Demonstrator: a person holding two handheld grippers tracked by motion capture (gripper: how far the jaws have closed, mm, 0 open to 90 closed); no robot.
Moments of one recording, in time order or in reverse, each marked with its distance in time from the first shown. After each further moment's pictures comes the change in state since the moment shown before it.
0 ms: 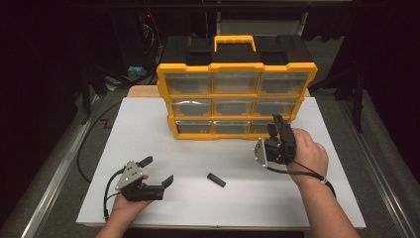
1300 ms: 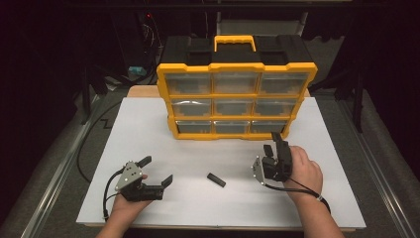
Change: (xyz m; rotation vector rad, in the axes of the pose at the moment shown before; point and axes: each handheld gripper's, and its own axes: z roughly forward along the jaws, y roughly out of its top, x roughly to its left) left arm 0.001 0.000 0.000 -0.009 0.012 -0.003; right arm 0.050 -0.011 -0.017 -0.003 0.064 0.002
